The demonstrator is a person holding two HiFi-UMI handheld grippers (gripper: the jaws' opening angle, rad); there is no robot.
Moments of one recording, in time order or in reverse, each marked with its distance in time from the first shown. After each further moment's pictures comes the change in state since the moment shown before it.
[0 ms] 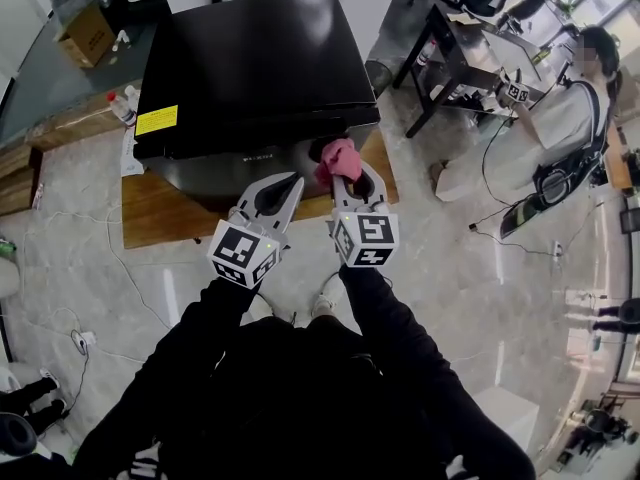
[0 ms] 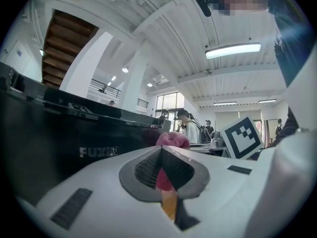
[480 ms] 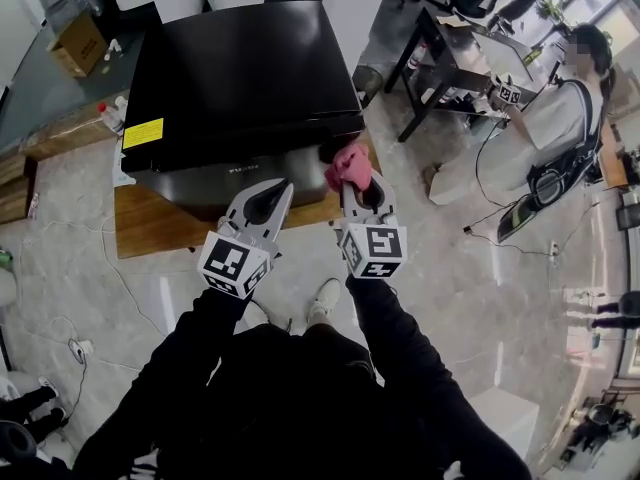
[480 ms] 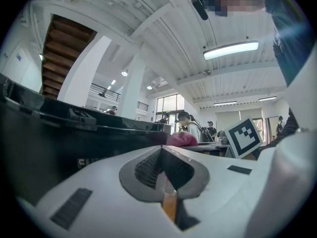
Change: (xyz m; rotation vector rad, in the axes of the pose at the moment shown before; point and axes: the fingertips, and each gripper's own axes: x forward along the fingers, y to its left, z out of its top) left arm 0.007 -0.003 0.012 0.031 -0.031 0.014; right arm -0.020 -0.039 0.017 -0.040 -0.042 -0.056
